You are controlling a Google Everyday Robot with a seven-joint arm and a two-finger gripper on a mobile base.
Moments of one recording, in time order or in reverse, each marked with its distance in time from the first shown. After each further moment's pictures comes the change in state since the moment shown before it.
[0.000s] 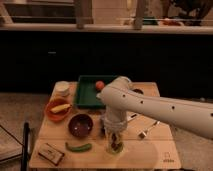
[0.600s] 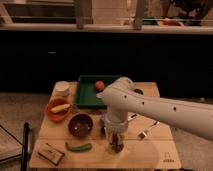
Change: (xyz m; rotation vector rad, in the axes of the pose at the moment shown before) arm 0.001 0.002 0.002 0.009 0.007 0.007
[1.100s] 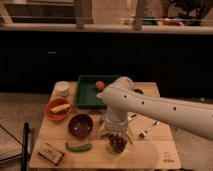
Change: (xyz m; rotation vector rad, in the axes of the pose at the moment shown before) arm 0.003 -0.001 -0.001 0.002 0.007 -0.001
